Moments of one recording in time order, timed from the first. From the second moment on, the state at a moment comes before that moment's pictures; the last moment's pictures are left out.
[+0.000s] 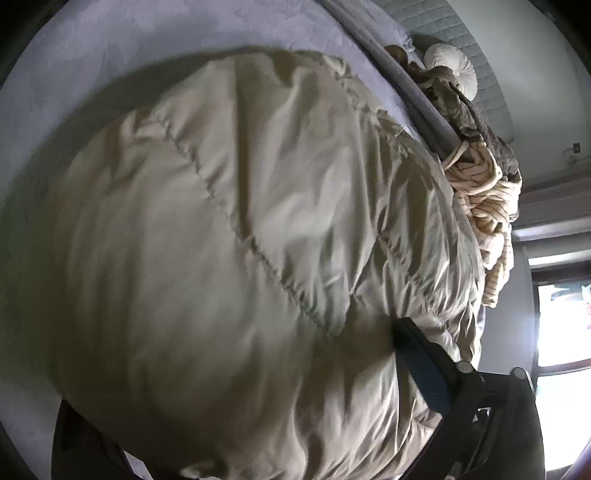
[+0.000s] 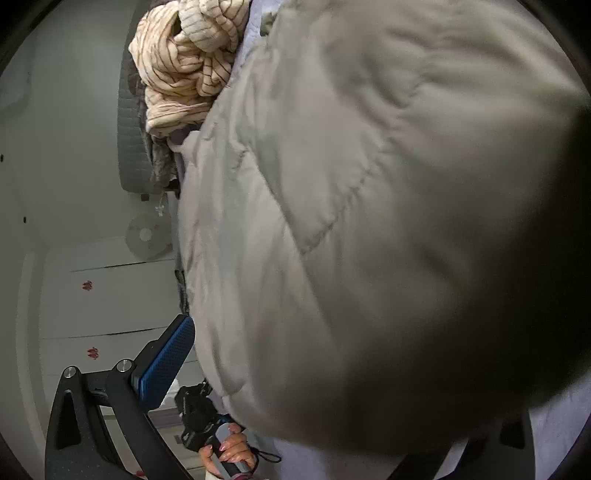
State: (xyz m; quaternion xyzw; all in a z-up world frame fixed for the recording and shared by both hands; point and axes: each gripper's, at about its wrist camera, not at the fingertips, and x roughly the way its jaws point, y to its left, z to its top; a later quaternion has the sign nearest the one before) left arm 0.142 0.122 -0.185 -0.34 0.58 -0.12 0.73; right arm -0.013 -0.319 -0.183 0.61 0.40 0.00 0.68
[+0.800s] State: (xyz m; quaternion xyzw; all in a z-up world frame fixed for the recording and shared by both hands) left arm 0.097 0.142 -0.091 -0.17 0.53 -0.23 0.80; right arm -0.077 -0.287 -0.137 0.57 0.39 -0.04 0.72
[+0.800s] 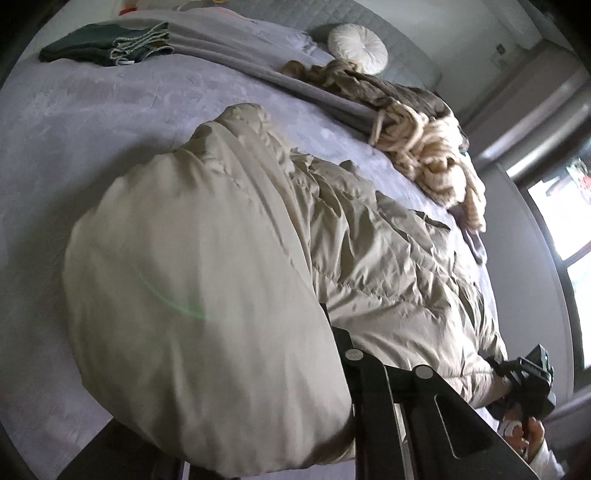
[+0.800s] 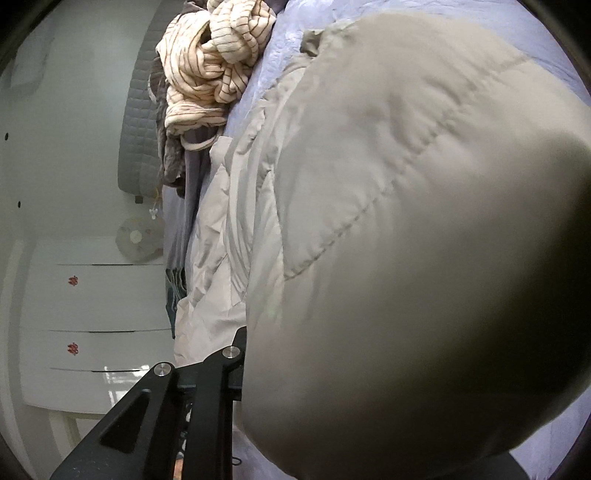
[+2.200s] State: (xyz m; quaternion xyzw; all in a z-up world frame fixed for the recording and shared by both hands) left arm -0.137 0.262 -0.081 -0.09 0.62 -0.03 0.78; right arm -0.245 -0.224 -0.085 0.46 0.54 -0.04 0.70
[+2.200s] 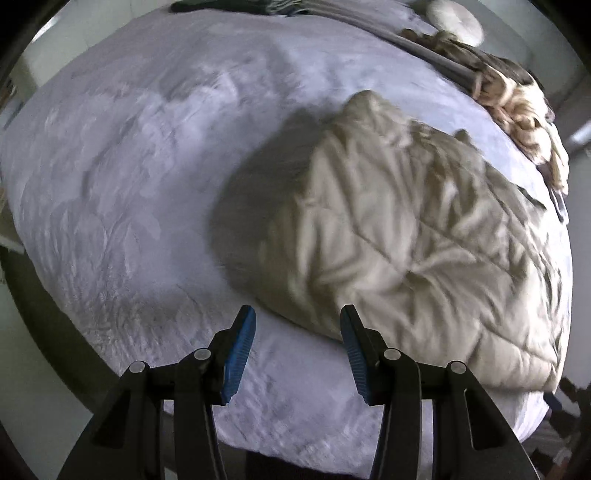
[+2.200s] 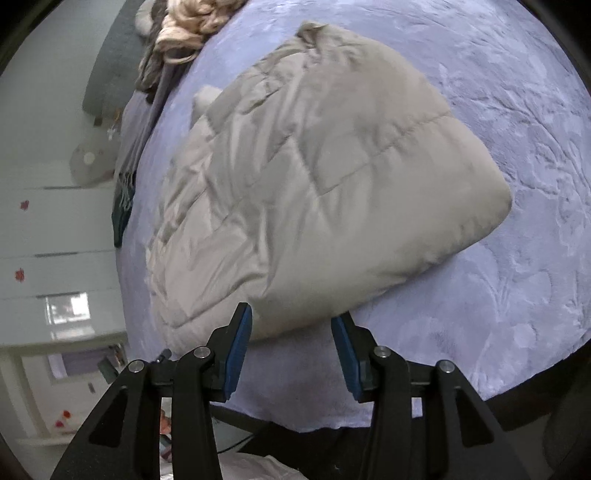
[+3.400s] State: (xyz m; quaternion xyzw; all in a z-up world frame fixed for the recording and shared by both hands) left arm -0.076 0.231 -0.063 0.04 0.63 -0.13 0.76; right arm -0.146 -0.086 -0.067 0.38 0.57 -0.06 0.73
